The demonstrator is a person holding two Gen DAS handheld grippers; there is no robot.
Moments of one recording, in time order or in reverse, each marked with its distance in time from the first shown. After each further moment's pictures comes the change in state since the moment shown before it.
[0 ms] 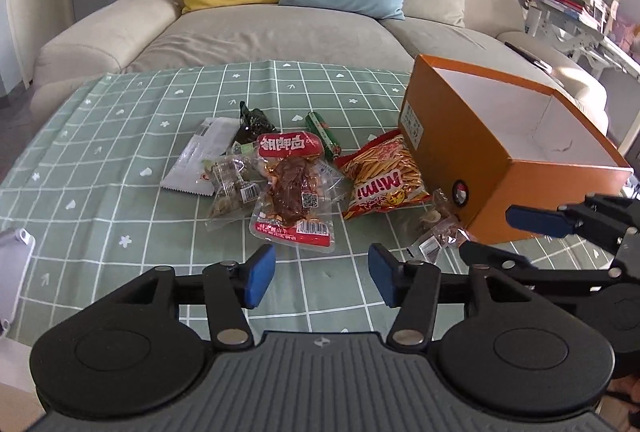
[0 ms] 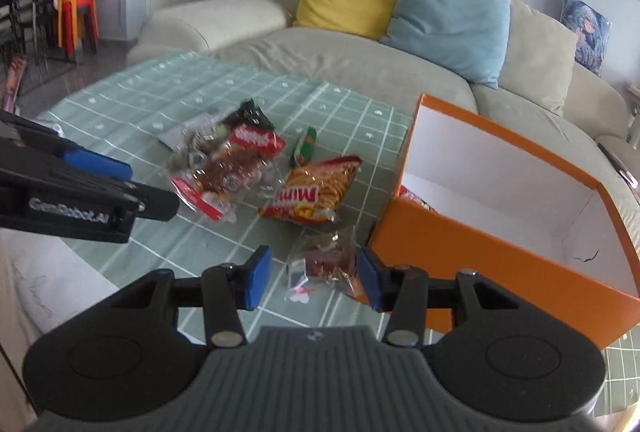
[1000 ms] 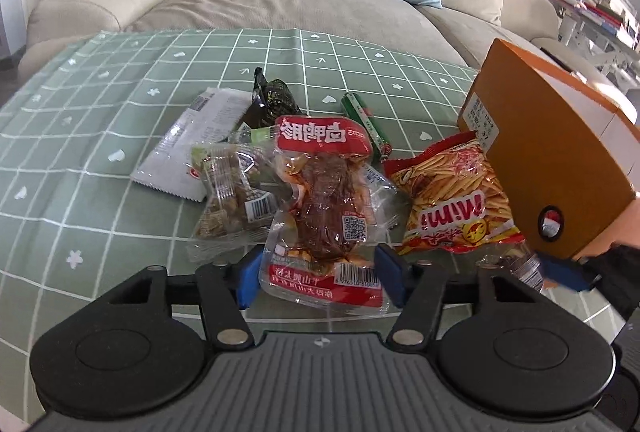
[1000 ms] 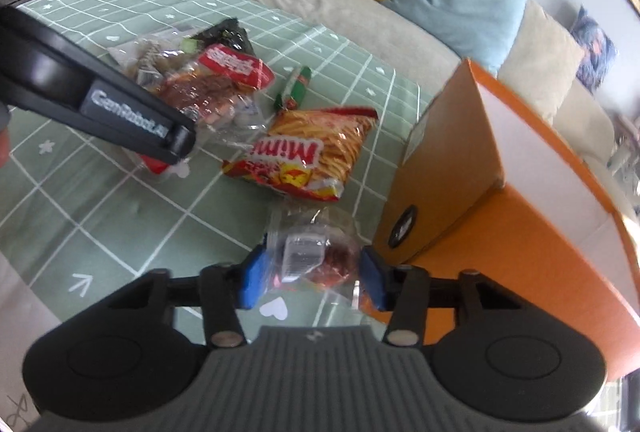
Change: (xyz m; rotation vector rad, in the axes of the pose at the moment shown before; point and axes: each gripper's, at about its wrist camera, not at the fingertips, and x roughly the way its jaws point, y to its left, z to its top) left arm 0.090 0.031 0.017 -0.087 0.042 0.009; right arm 0.091 0.022 -0.003 -0.146 0.118 -0.136
